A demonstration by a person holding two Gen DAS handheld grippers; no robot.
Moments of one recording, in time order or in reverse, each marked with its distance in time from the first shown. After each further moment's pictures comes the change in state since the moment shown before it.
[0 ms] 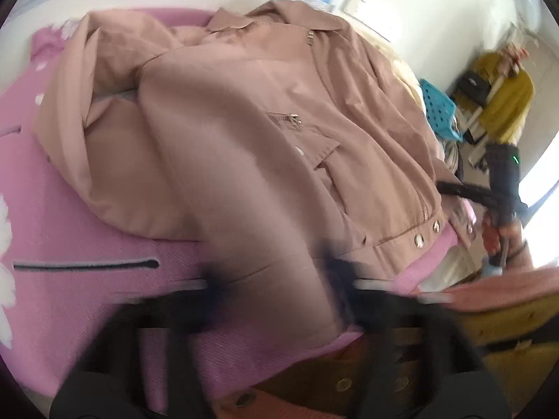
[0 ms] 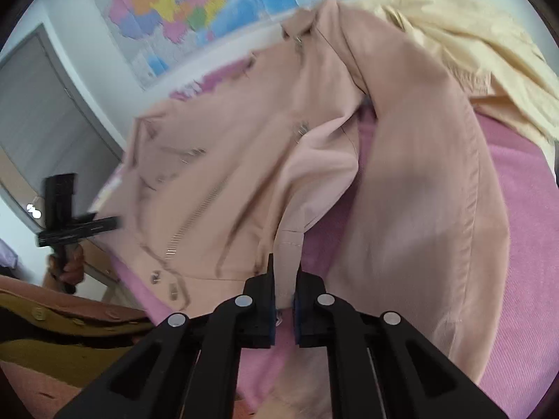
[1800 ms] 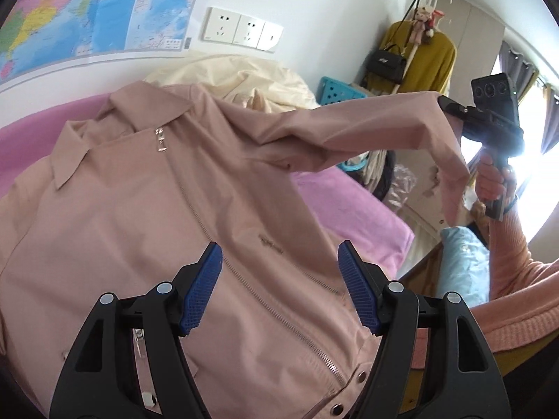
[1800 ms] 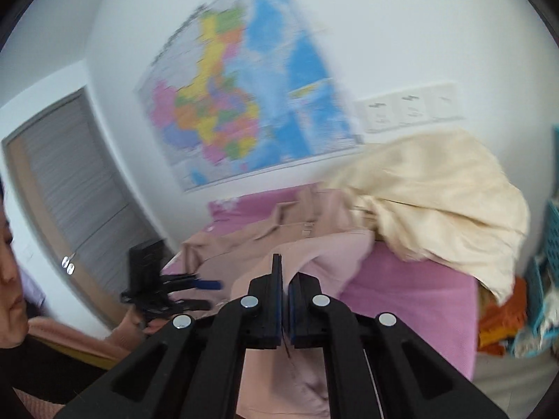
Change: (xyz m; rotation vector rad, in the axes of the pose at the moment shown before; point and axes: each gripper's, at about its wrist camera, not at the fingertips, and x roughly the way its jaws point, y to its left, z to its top) left arm 0.040 -0.138 0.114 0.346 -0.055 -0.249; right arm -0.156 -0.021 0.095 -0.059 -0.347 0.106
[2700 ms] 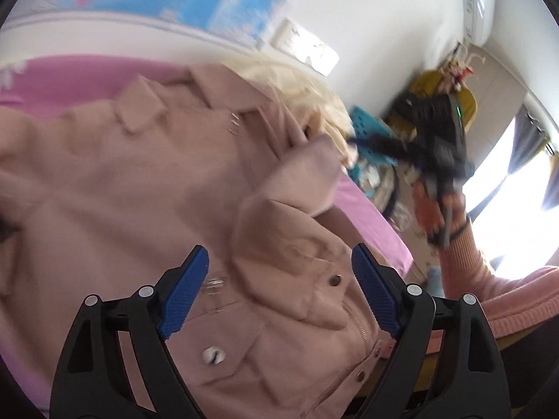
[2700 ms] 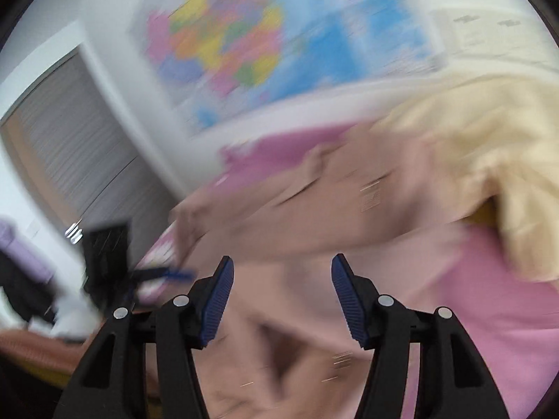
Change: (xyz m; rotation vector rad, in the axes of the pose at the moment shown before) left arm -0.044 0.075 -0.033 -0.226 -0.035 -0.019; right arm 0.193 -0.005 0.021 0.026 0.213 0.018
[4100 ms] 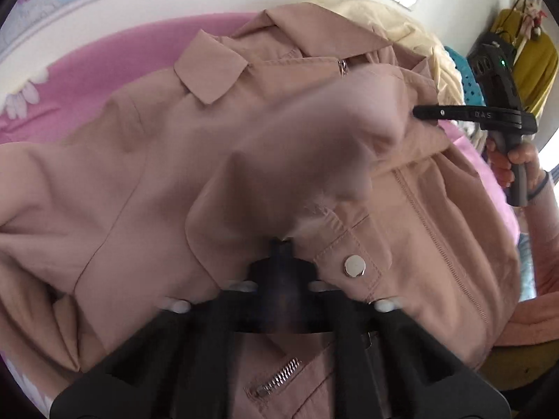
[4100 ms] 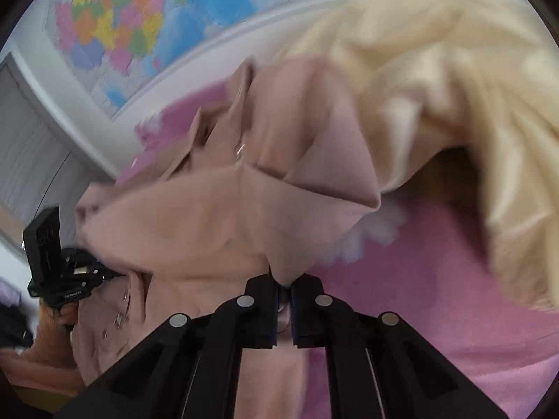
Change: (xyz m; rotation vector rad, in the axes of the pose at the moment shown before) left arm 0.047 0.060 0.027 0.044 0.221 0.388; right arm 0.084 -0.100 0.000 0.104 0.176 -0.166
